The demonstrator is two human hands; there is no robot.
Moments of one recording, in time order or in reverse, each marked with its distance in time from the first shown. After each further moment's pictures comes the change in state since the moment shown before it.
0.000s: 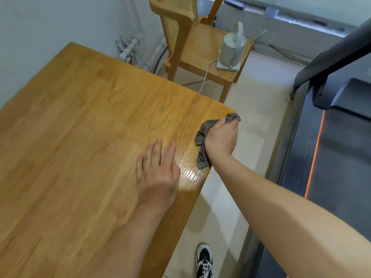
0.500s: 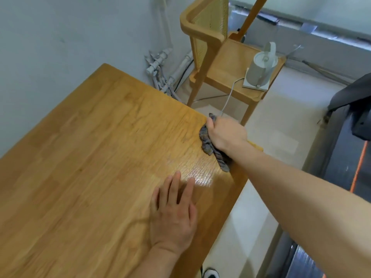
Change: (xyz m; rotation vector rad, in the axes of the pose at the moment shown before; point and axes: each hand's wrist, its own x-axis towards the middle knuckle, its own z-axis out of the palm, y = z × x) left_hand 0.005 0.006 -0.010 0.032 -0.142 -0.030; right_hand 0.061 -0.089 0.026 -0.656 -0.482 -0.658
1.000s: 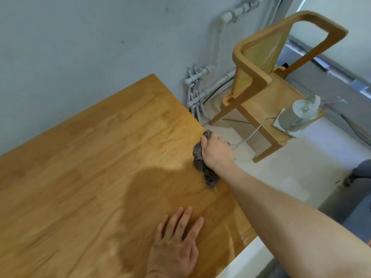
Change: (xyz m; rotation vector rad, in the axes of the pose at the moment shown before) left_hand 0.001 0.006 -0.005 -0.096 -0.061 -0.061; right_hand 0.053 -0.090 0.003 0.034 -0.170 -0.167
